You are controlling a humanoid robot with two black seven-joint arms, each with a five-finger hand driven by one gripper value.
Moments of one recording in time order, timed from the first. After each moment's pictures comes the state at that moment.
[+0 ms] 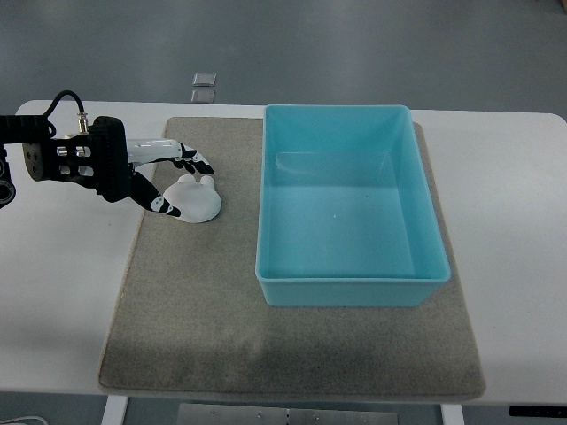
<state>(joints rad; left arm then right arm) -0.81 0.81 -0.60 -1.40 1.45 -0.43 -0.08 0.01 0.00 0.00 0.15 -0.07 -0.05 0.08</state>
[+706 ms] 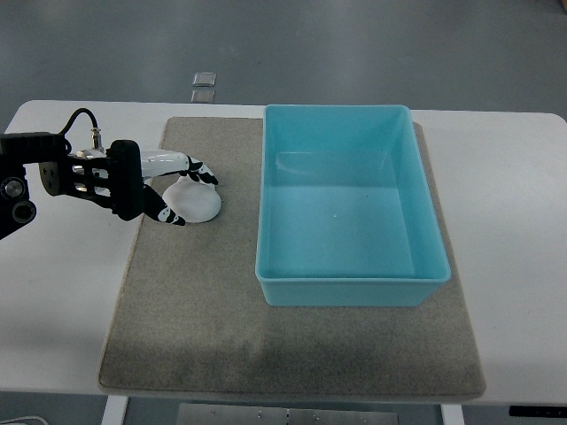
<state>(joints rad) -0.80 0.78 -0.53 -1.38 1.52 -0.32 -0.08 0.01 0.00 0.00 0.15 -0.07 -0.05 0.08</state>
